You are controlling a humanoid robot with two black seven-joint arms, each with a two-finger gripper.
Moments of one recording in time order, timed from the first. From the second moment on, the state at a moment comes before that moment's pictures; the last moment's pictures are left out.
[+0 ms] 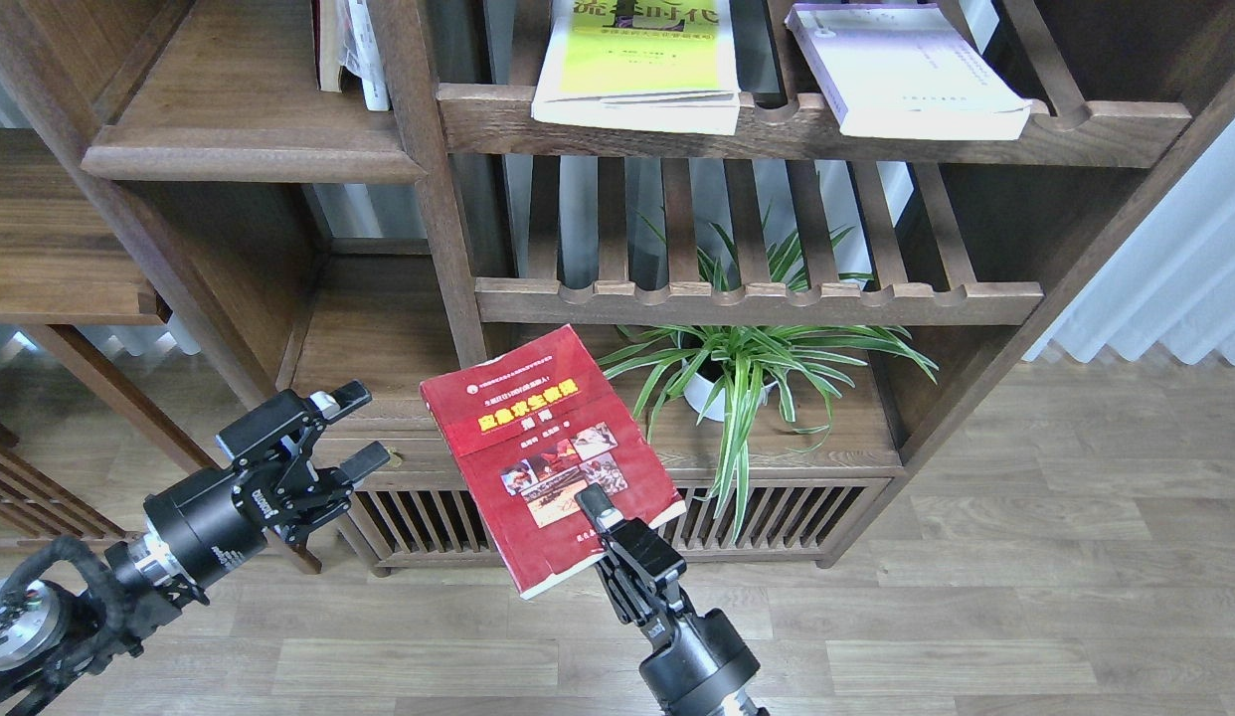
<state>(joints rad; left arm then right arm) -0.18 0.63 -0.75 -1.33 -0.86 -0.49 0.49 -0.18 0.01 0.67 1.39 0.07 0.58 0.27</state>
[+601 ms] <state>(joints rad) -0.18 0.61 -0.70 -1.33 -0.86 -0.49 0.49 -0.18 0.01 0.63 1.38 0.07 0.58 0.27</state>
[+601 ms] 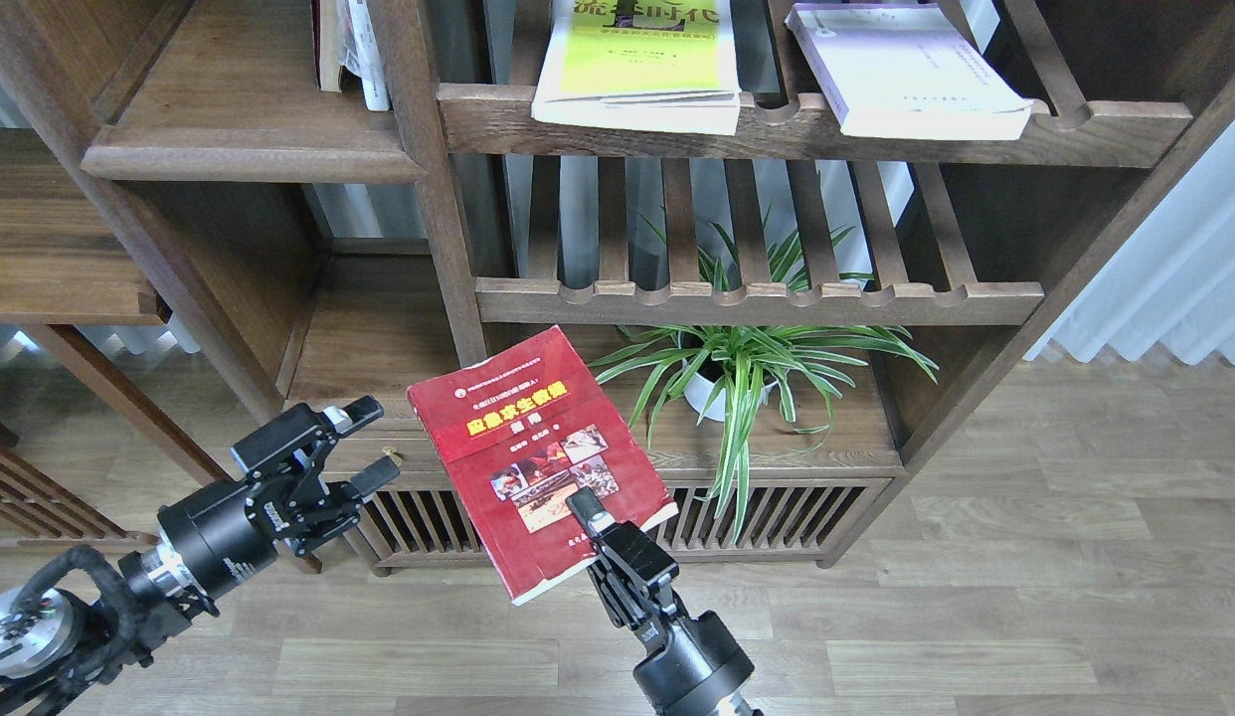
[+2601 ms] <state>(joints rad) -0.22 0.58 -0.57 -1.35 -0.83 -0.49 0.49 -0.16 0.02 0.56 1.37 0.05 0.58 0.25</state>
